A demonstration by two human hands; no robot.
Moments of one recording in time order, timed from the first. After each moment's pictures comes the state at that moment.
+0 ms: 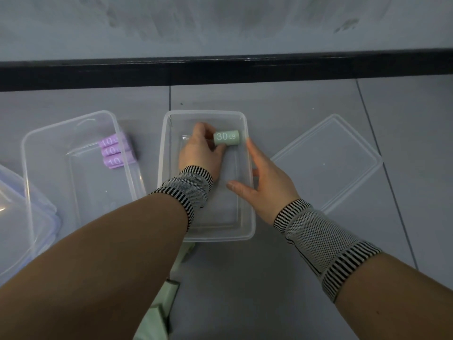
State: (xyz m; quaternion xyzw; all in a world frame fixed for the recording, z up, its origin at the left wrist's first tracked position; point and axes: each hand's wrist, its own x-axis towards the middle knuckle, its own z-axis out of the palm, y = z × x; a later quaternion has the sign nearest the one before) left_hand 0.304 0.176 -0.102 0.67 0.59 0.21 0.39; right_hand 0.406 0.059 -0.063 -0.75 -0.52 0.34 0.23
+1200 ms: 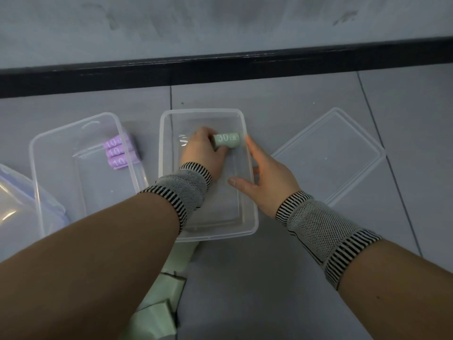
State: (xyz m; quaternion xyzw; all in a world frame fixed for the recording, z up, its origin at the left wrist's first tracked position) left_hand 0.300 0.177 -0.089 0.71 0.59 0.12 0.35; right_hand 0.406 0.062 -0.059 -0.75 -0.52 0.35 0.21
